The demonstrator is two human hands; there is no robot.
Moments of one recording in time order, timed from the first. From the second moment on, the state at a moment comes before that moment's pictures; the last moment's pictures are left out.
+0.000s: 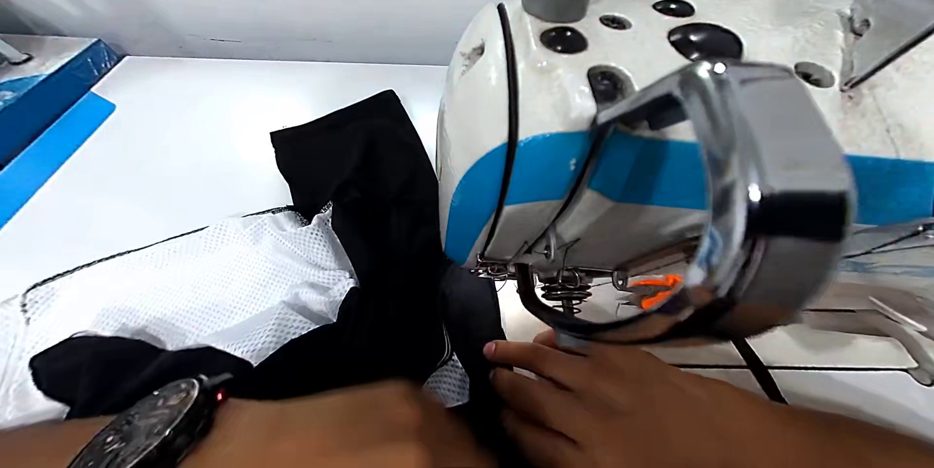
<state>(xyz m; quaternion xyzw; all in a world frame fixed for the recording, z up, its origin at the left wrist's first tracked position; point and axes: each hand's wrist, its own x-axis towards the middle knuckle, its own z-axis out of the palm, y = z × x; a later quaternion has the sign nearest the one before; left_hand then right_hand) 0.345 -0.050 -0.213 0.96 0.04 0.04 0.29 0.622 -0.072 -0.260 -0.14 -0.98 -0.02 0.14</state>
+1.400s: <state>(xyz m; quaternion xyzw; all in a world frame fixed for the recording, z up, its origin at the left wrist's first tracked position) 0.337 -0.019 -0.280 0.98 0.14 0.17 -0.01 0.642 -0.038 -0.277 -0.18 -0.97 0.06 0.16</state>
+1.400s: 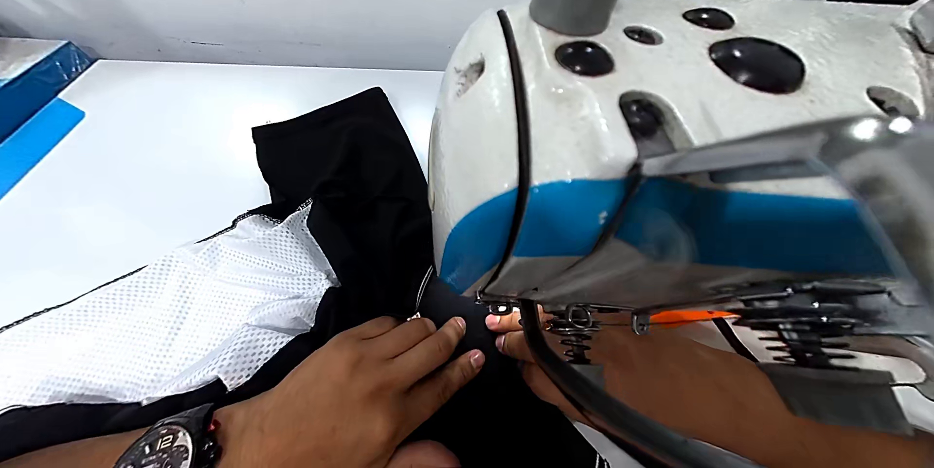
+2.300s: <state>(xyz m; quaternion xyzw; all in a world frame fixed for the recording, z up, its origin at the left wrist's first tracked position) 0.342 0.022 -0.275 0.97 0.14 0.21 0.00 0.652 -0.006 -0.333 -0.22 -0.96 -0.01 0.19</state>
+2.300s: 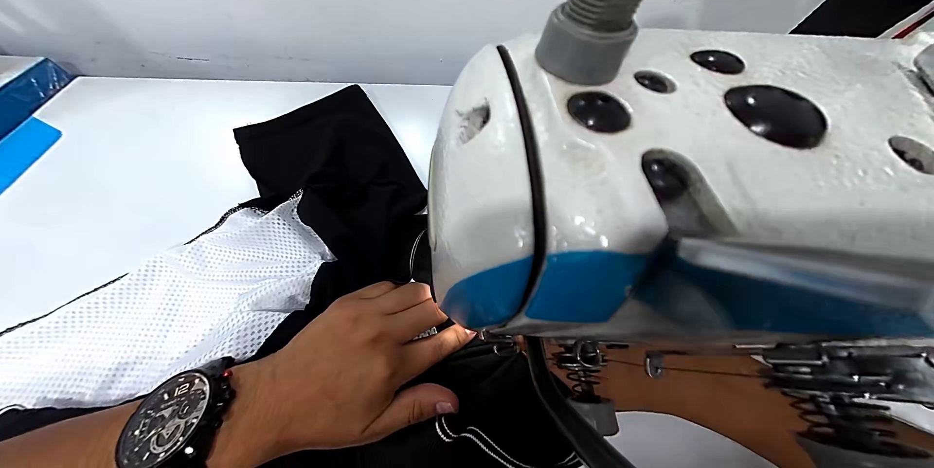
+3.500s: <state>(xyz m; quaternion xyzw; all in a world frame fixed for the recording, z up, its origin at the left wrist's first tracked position) 0.345 0.006 -0.265 0.97 0.21 0.13 -0.03 0.635 -0.037 -0.262 -0.36 -0.92 0.08 0.12</state>
